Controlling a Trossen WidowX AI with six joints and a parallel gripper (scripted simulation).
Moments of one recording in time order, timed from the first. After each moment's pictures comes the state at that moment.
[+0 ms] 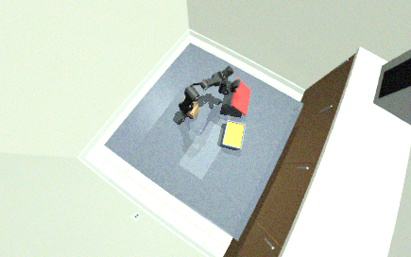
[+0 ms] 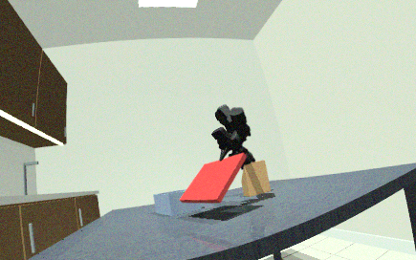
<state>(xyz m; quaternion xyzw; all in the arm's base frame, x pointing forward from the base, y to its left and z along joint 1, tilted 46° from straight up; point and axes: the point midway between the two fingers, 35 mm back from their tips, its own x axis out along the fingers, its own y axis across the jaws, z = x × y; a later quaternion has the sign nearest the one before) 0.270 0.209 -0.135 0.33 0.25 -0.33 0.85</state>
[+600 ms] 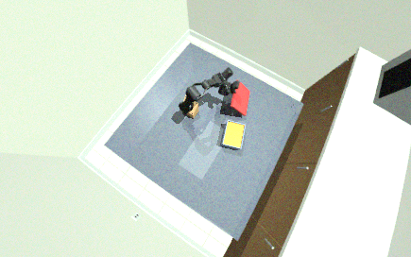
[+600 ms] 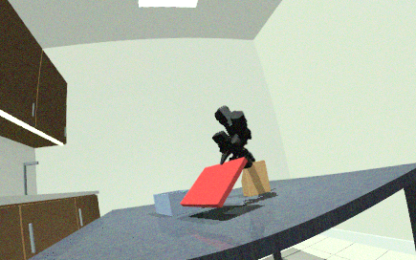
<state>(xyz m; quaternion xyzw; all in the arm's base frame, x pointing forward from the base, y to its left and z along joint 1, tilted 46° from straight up) 0.269 0.199 -0.145 0.33 0.25 -0.33 0.85</state>
